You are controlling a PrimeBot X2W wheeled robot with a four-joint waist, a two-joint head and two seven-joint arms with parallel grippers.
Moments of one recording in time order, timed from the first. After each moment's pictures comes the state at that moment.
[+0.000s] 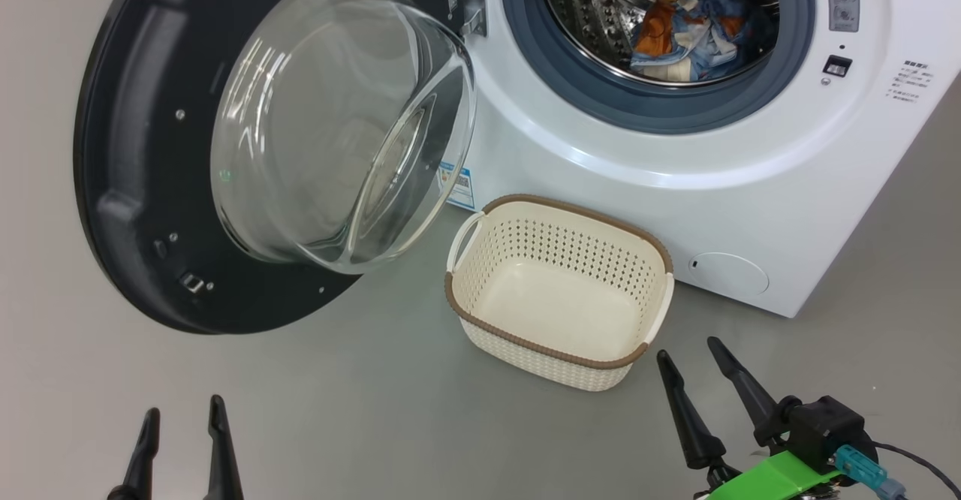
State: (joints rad) left arm 0.14 0.04 0.01 -0.01 -0.25 0.08 -0.26; right arm -0.02 -0.10 0.14 0.16 0.27 0.13 -0.26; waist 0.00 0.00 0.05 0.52
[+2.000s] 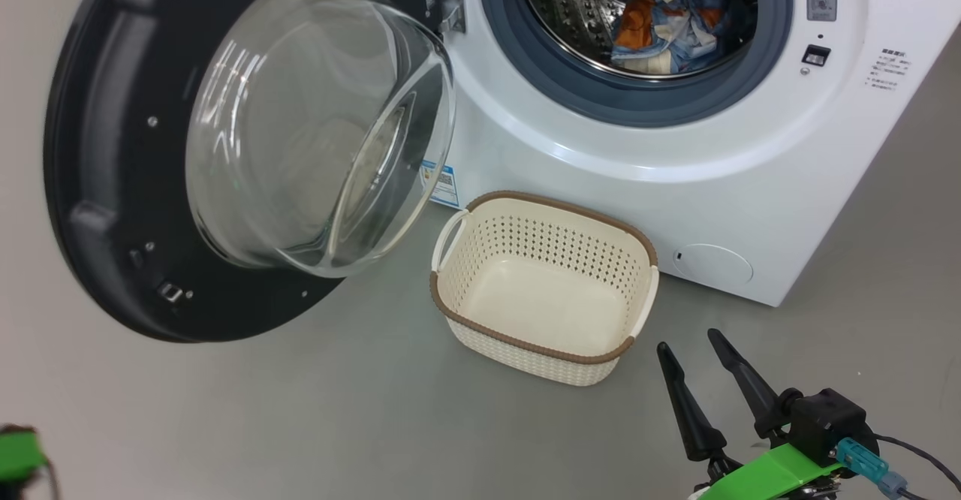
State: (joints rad) left arm -0.08 0.09 0.36 0.01 -0.55 -0.09 -0.25; right arm -0.04 -0.10 0.14 0.16 0.27 0.13 -0.26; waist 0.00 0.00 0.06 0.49
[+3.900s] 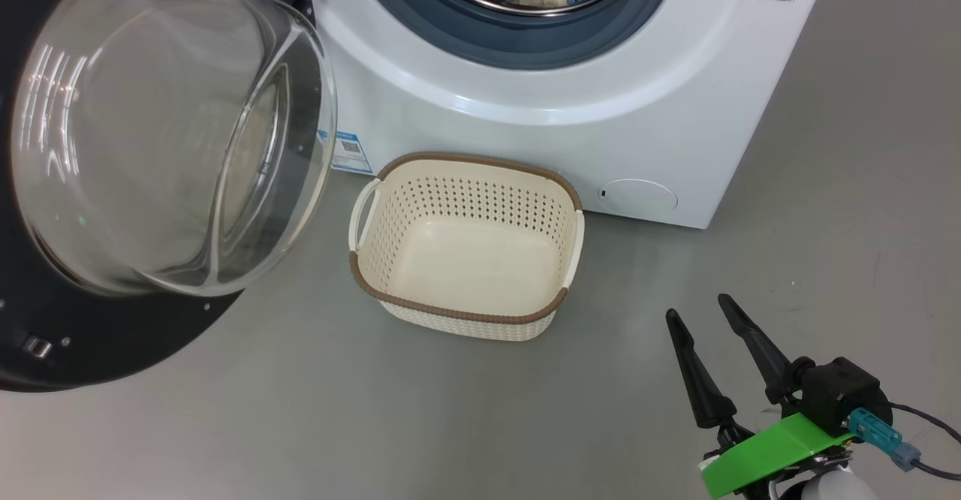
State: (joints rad) left arm -0.55 0.32 0.62 0.63 -1.46 -0.10 0.36; right arm -0.10 -0.14 0.14 0.15 0.27 0.13 -0.26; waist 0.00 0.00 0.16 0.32
